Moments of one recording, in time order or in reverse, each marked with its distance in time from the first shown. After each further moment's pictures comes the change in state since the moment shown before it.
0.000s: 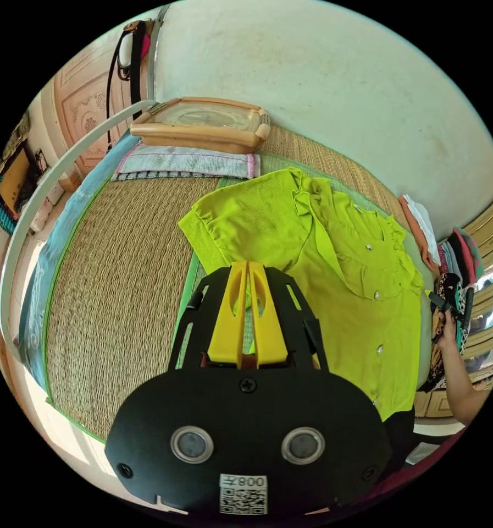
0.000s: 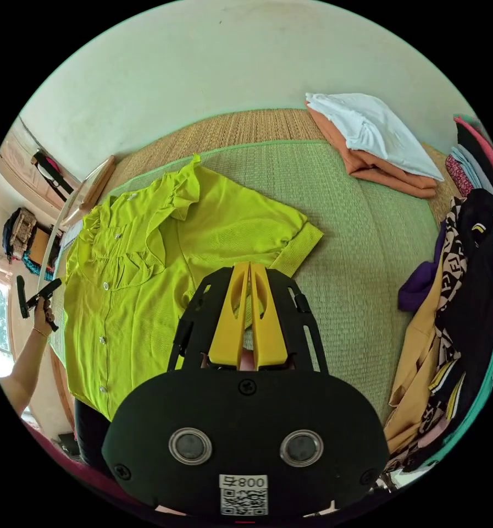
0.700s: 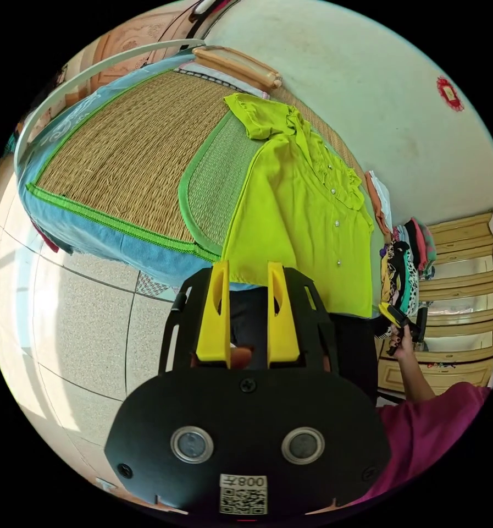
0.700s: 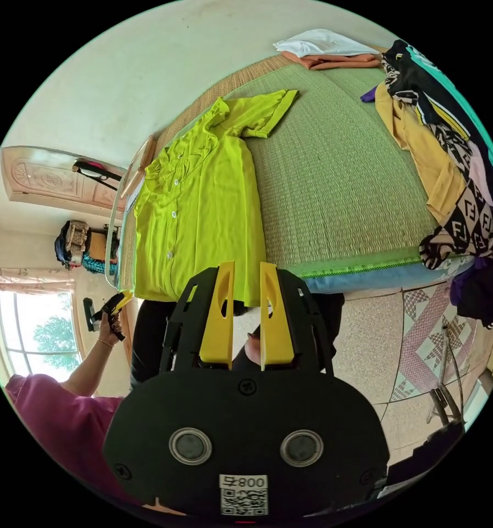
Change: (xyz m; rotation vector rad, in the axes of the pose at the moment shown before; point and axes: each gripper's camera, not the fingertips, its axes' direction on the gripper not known) left arm -0.098 0.244 -0.061 -0.219 0.103 -0.160; right arm 0.050 0.282 -0.086 -0.219 -0.282 0.204
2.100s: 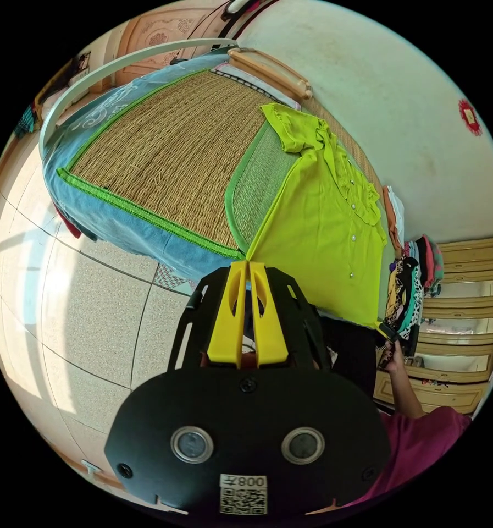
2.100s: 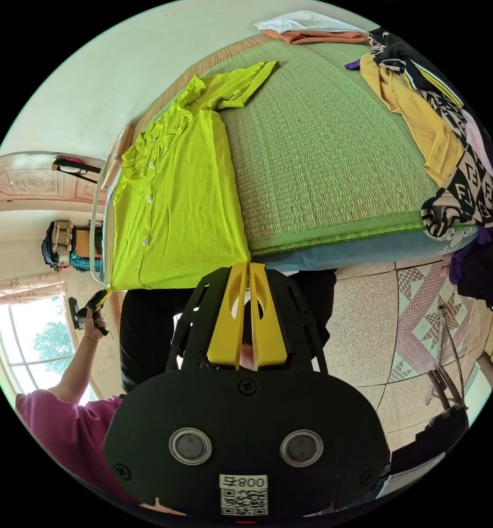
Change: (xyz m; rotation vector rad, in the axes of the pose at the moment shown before) left arm -0.062 0.038 0.041 -0.059 -0.007 -0.098; right arm 0.076 -0.005 0.023 -0.106 0.014 0.079
